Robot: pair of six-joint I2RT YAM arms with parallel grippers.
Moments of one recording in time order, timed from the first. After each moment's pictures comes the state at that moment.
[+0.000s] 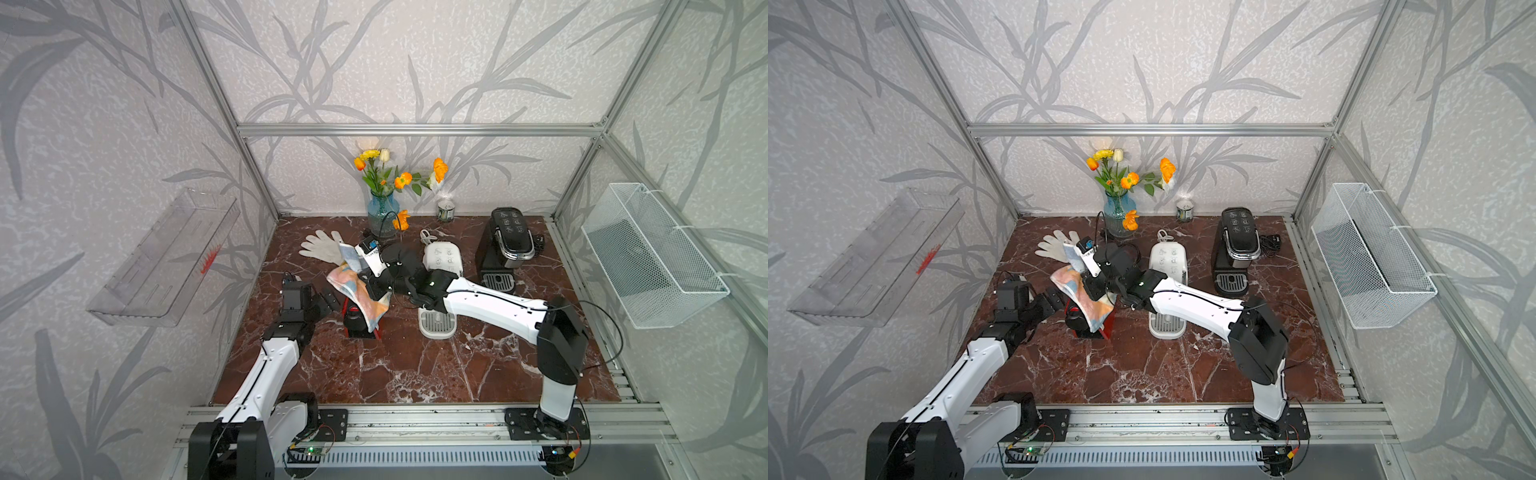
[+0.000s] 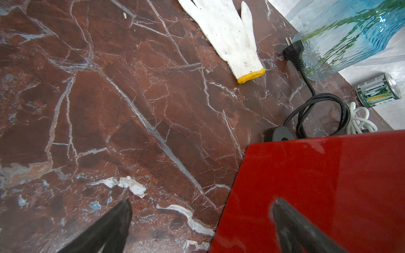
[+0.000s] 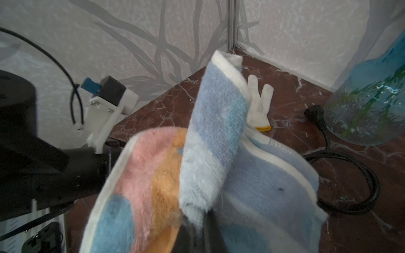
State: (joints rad) left arm 0.03 1.00 0.52 -0.27 -0.01 -0.58; right arm 0.96 1.90 1.58 -0.14 -0.03 0.19
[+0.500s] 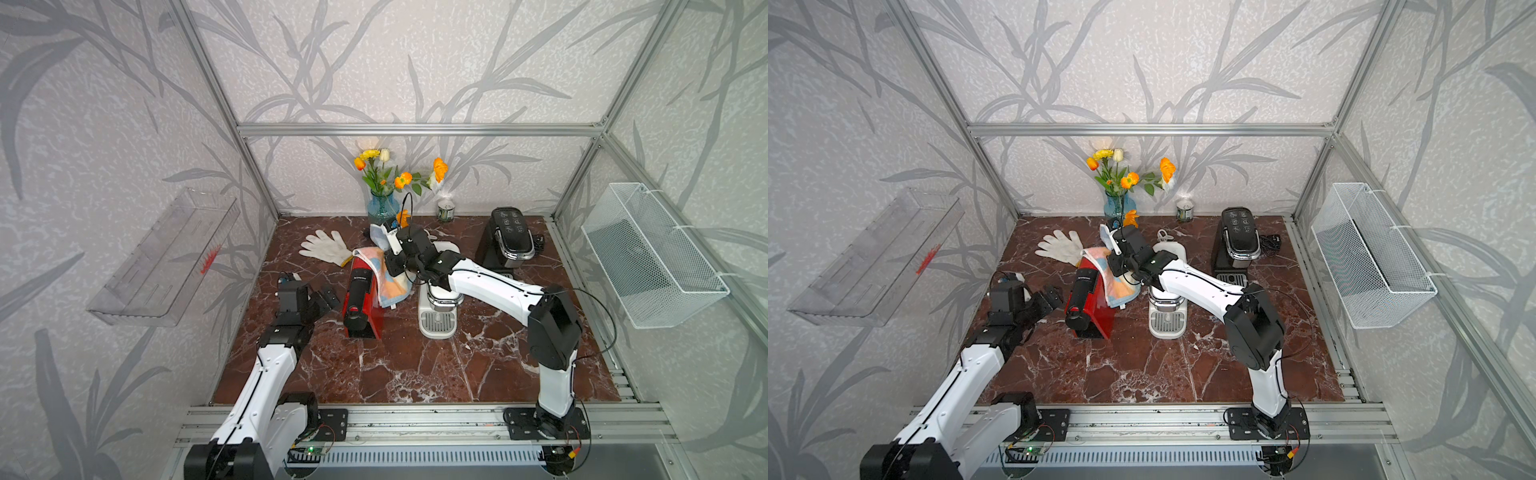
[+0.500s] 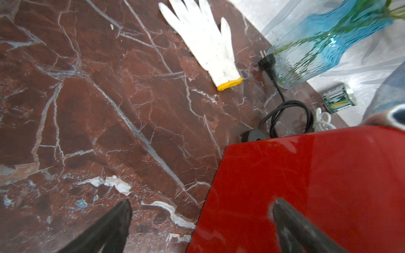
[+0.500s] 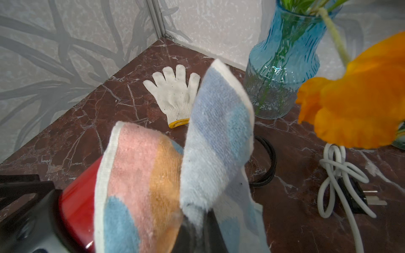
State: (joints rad) left arm 0.03 0.89 0.54 -0.31 0.05 -0.62; right arm 0.82 1.95 1.63 -0.25 0.07 0.19
